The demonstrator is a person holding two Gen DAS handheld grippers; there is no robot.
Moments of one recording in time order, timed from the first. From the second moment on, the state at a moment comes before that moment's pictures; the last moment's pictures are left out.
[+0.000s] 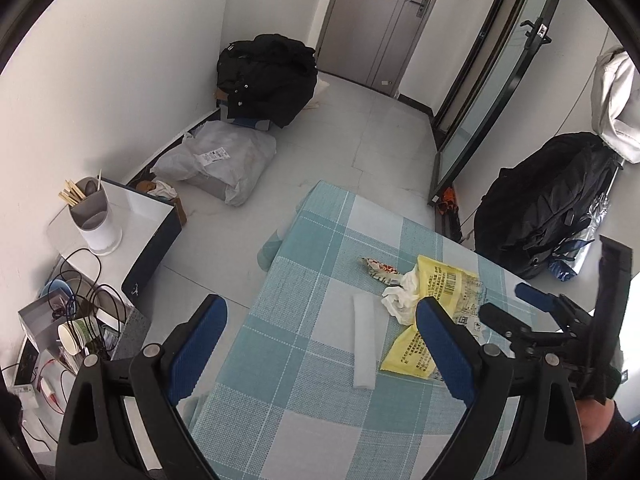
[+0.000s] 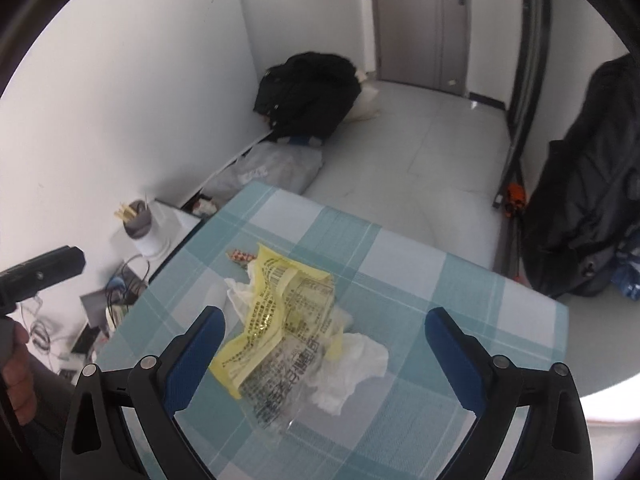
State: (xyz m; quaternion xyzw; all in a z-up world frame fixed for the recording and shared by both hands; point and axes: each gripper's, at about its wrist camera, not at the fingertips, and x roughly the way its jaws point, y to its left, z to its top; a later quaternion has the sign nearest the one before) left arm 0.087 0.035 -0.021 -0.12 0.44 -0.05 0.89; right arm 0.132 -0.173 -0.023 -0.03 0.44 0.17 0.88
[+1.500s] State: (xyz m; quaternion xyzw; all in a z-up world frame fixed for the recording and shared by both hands) left arm 0.111 -0.028 -0.047 -0.05 0.47 -0.05 0.88; right arm 0.077 -0.281 -0.001 0.10 0.41 0.18 0.89
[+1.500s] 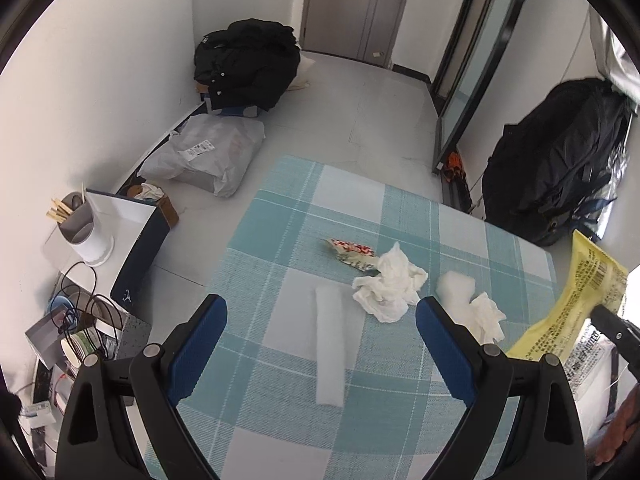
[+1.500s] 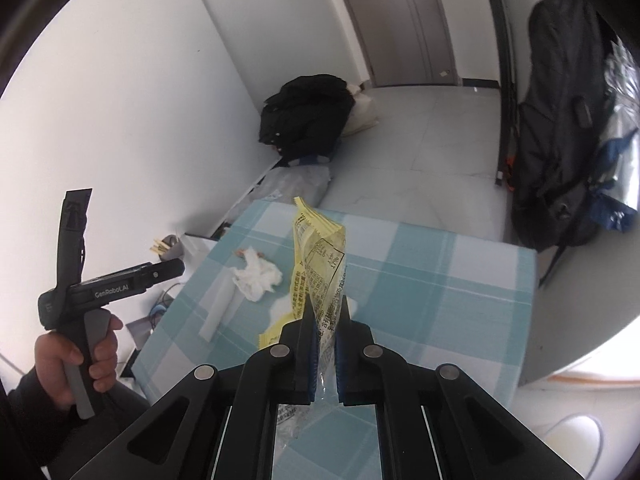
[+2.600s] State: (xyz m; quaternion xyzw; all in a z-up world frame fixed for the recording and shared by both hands) left arm 0.138 -0.108 -0.090 0.11 0.50 -0.08 0.86; right arm 0.071 -0.320 -0.020 0.13 0.45 0.20 0.86
